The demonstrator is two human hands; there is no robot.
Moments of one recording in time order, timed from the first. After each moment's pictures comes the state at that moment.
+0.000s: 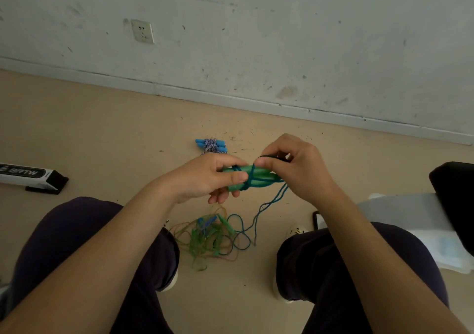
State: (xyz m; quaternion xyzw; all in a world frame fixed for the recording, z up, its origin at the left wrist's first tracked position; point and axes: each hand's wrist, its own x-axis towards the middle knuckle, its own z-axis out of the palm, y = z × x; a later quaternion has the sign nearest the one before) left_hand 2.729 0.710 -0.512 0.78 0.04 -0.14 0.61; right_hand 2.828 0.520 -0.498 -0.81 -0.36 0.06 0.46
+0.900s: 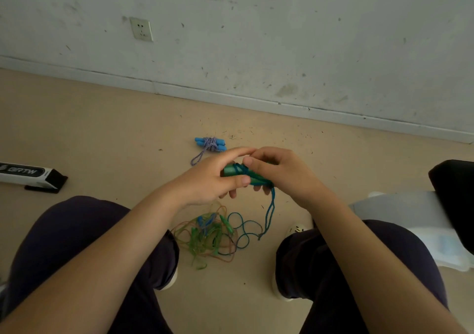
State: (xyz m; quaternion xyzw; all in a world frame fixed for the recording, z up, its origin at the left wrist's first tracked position) left_hand 2.727 0.700 -0.522 0.82 0.03 -0.06 0.56; right_hand 2.820 0.531 -0.505 -0.77 -0.26 0.29 0.51
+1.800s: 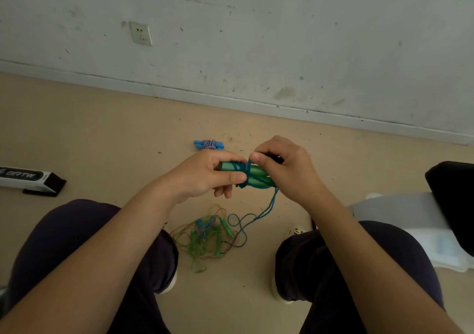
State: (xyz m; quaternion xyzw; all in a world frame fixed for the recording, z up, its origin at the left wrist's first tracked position) left_hand 2.728 0.704 -0.503 0.76 0.06 -0.09 0.64; right_hand 2.820 0.527 -0.499 -0.81 -0.36 0.06 0.46
